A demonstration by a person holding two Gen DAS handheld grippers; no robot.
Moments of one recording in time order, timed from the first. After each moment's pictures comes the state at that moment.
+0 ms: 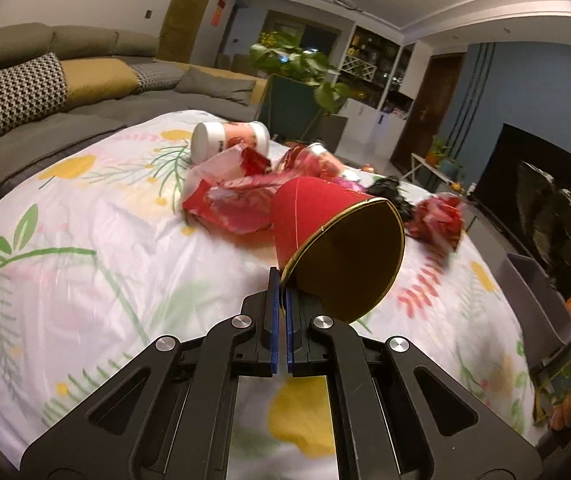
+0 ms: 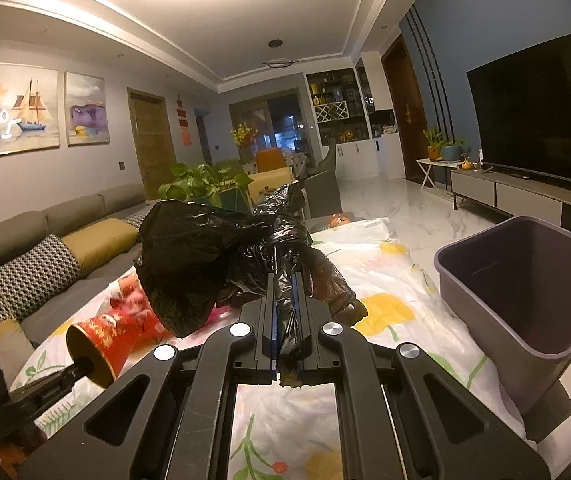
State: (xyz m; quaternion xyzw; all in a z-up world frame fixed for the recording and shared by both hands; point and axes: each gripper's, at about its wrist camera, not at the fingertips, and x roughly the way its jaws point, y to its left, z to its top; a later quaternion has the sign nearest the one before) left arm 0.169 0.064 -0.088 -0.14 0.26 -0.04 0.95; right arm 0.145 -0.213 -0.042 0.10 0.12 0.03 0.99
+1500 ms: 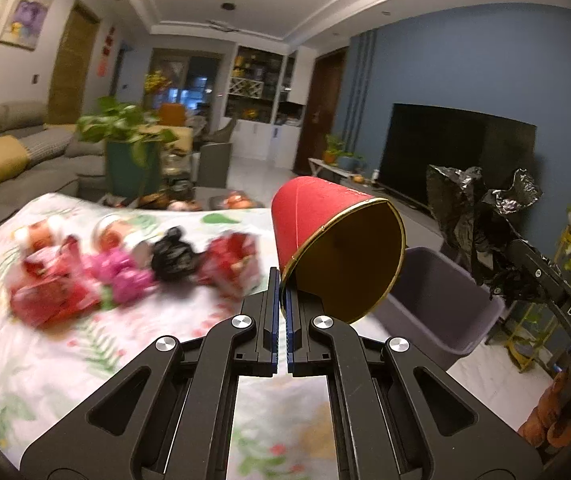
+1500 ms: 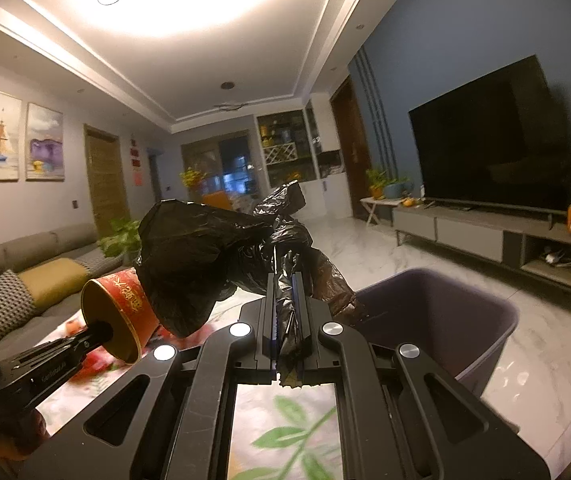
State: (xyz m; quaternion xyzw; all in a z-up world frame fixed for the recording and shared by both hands) left arm 0.173 -0.133 -0.009 -0.06 0.18 -0.21 0.96; right arm 0.088 -0.296 -0.018 0.10 0.05 -0.08 0.99
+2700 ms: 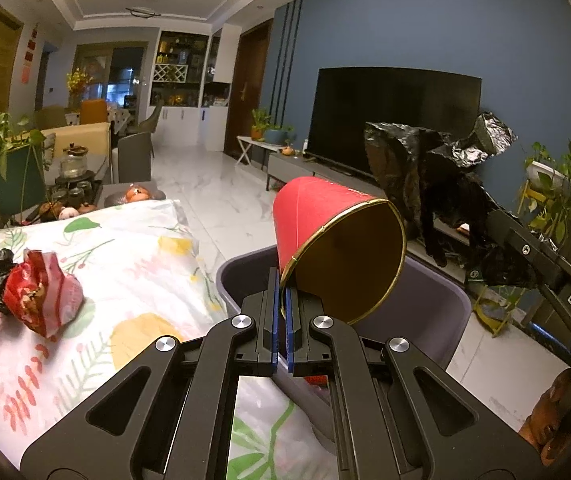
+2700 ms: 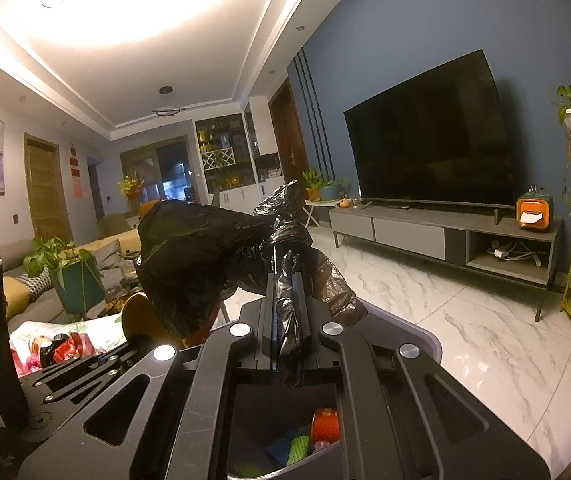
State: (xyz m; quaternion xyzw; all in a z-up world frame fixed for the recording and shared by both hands) left arm 0.234 -0.303 -0.035 -0.01 0.20 -0.33 0.92; right arm 0.111 -0.380 -0.025 0.12 0.06 -0.18 0.98
